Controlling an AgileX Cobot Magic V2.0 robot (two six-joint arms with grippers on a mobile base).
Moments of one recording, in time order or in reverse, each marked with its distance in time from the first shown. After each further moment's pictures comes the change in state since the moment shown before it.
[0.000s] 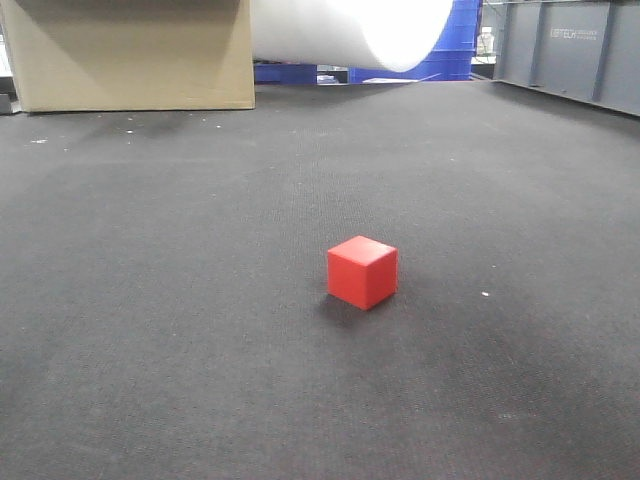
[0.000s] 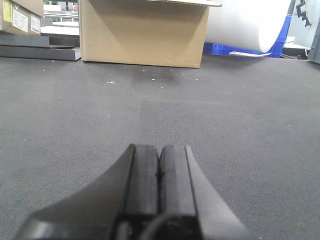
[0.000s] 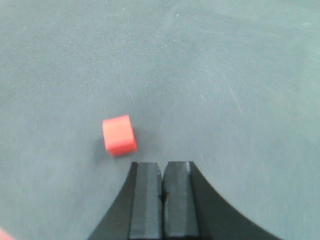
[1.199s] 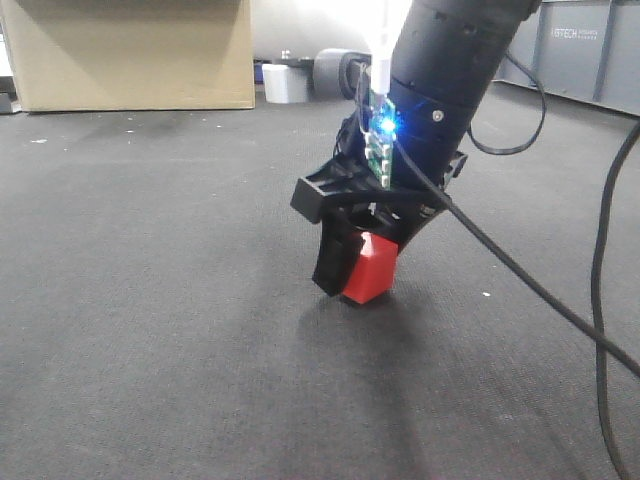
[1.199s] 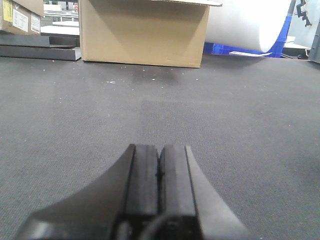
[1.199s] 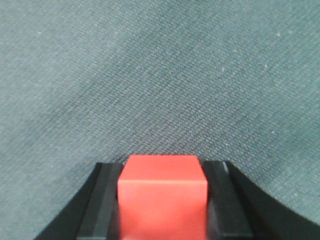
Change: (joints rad) left arm 0.000 0.000 0.000 0.000 0.000 0.000; right arm 0.207 0.912 -0.431 -0.002 0.082 -0.131
